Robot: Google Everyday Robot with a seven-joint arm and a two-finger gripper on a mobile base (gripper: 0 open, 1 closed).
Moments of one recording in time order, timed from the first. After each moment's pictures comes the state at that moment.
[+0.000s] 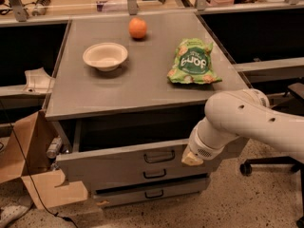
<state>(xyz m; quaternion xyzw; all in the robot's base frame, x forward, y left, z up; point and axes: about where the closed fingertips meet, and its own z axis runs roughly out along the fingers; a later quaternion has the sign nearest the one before) 0.462 -0.127 0.670 -0.56 0.82 0.06 0.13</state>
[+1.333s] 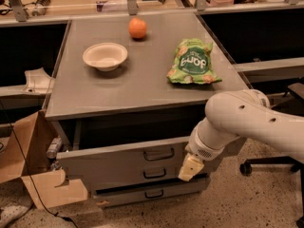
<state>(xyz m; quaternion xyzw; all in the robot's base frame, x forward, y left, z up) 0.462 -0.127 0.670 -0.56 0.82 0.06 0.13</state>
